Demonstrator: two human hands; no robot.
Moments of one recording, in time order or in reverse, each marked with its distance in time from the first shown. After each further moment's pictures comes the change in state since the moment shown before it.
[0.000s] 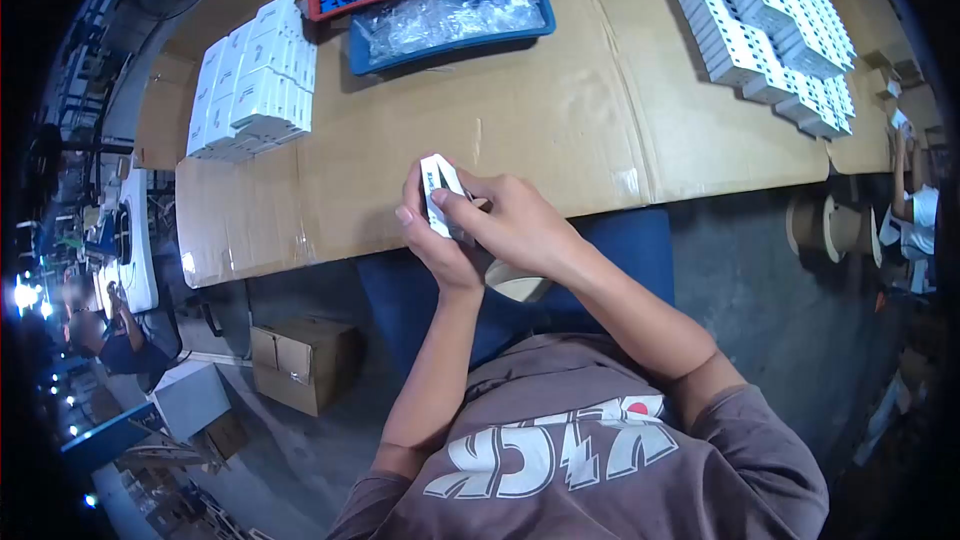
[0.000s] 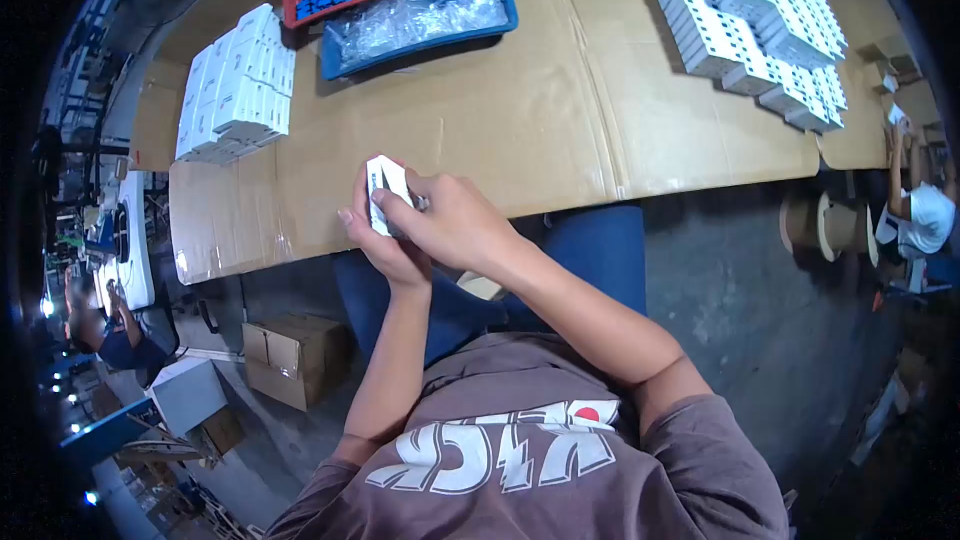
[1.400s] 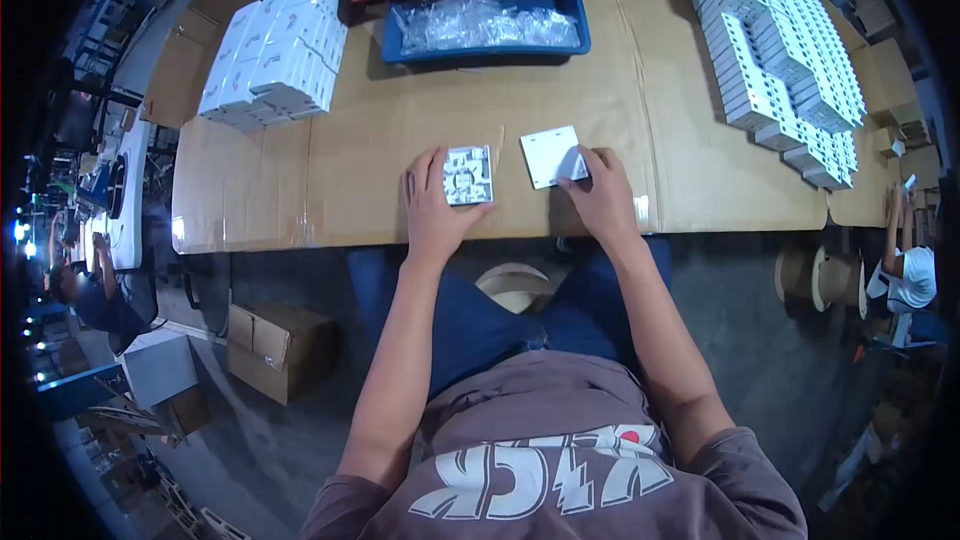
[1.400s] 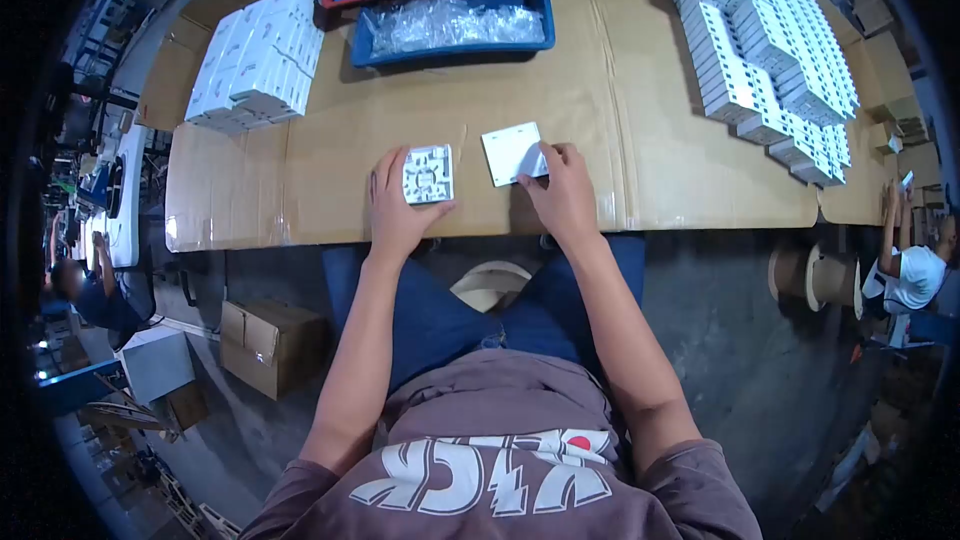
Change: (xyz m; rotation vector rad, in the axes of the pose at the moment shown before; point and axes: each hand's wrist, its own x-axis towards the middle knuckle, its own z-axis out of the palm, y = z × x) left_hand 0.055 -0.055 -0.077 1.183 -0.335 0.390; right_hand 0.023 0.130 -0.063 -0.604 0.545 -0.161
